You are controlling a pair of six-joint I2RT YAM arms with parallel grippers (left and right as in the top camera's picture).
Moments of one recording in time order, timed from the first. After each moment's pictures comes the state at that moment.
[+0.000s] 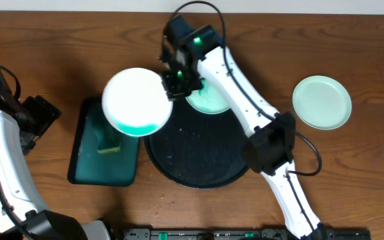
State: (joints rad) left arm 0.51 1.48 1.42 -1.28 0.04 -0.44; right arm 0.63 2.47 2.54 -1.44 -0.41 0.28
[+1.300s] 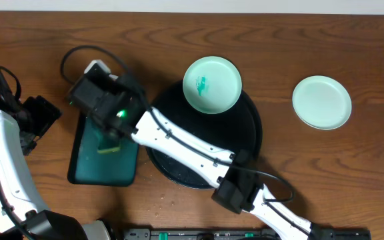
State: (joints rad) left arm 0.51 1.48 1.42 -1.28 0.06 -0.44; right arm 1.06 2.47 2.54 -1.02 0.69 0.01
